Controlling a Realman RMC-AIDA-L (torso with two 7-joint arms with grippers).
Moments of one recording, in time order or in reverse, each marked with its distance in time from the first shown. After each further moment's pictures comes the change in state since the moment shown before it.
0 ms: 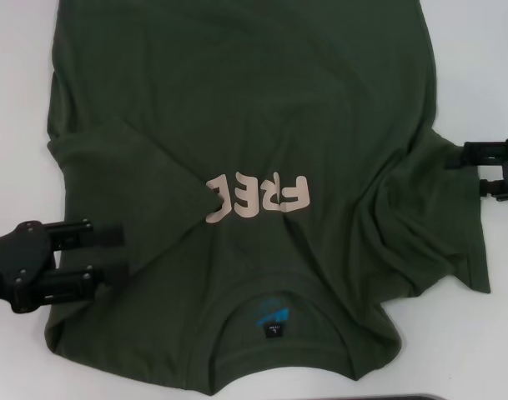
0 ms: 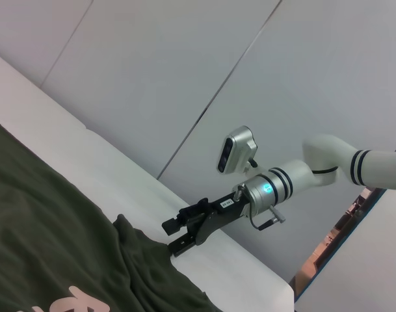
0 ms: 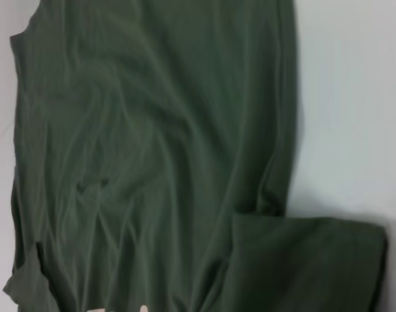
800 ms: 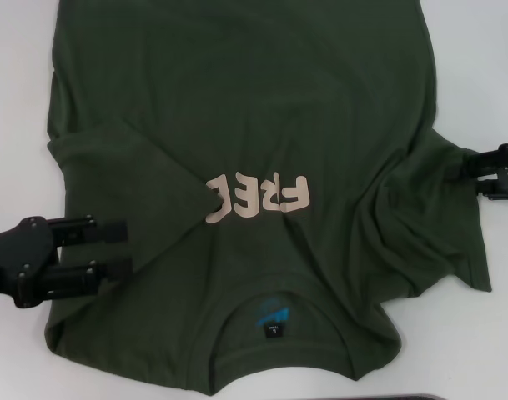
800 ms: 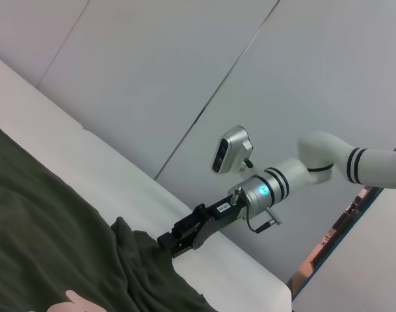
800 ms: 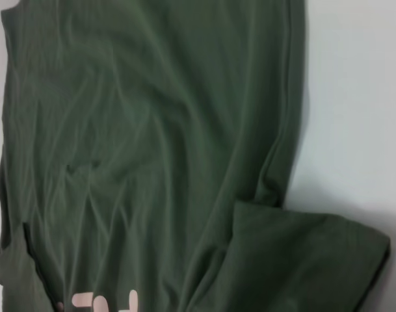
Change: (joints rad) left arm -0.013 -0.002 0.000 0.001 0.000 0.000 -0.012; right arm 0.012 -0.001 -0.045 0.000 -0.010 0.005 0.002
